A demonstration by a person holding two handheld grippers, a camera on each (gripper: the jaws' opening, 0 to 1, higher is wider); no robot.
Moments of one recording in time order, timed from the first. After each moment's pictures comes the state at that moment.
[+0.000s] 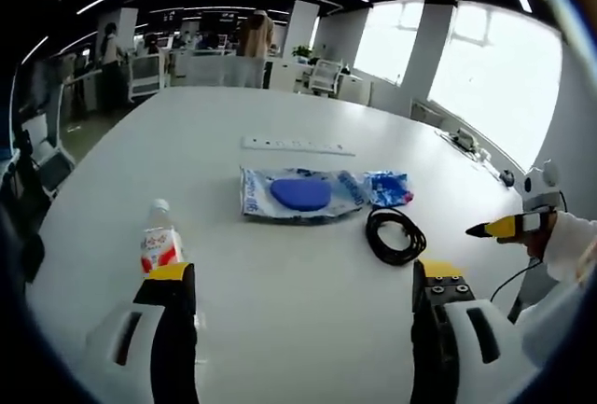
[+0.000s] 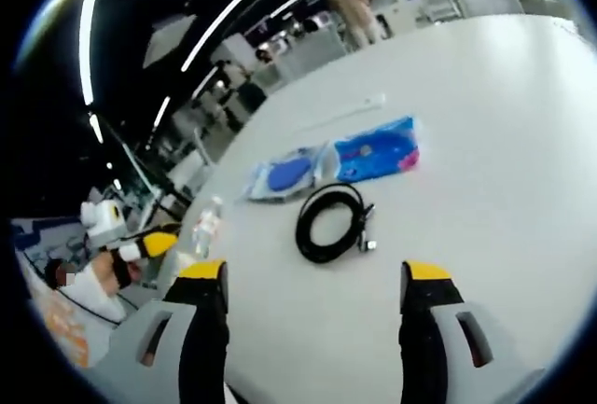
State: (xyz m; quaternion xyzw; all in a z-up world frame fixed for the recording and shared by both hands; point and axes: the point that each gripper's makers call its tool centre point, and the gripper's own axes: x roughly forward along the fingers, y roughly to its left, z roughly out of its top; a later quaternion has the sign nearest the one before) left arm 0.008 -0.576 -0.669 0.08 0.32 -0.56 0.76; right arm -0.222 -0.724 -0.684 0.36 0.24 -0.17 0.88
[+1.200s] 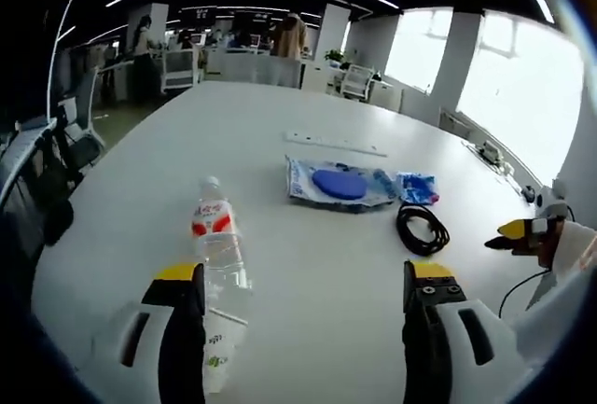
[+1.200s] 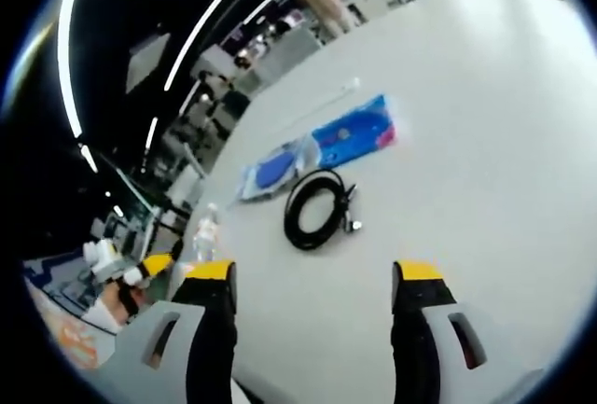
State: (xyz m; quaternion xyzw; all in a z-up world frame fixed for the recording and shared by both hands) left arm 0.033 -0.507 -0.671 0.07 0.32 -0.49 0.81; right arm -0.230 -0.722 -0.699 0.42 0.24 -0.19 0.85
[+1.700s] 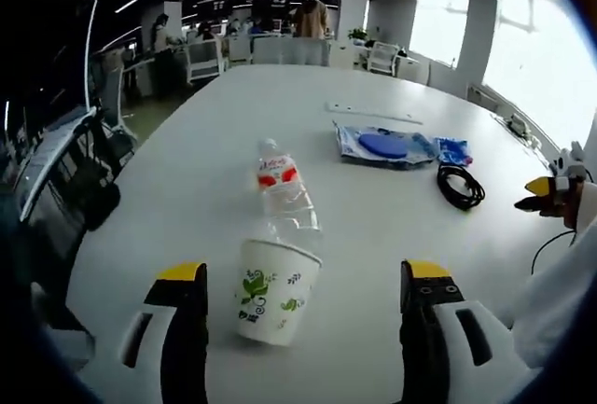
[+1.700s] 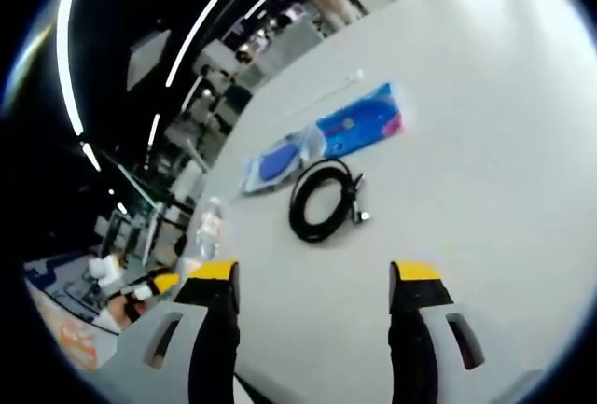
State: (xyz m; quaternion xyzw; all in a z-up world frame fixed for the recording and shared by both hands) left arm 0.045 -0.454 -0.694 0.17 0.33 -0.44 0.82; right arm -0.226 -0.712 -0.701 0.43 0.25 -0.18 0.85
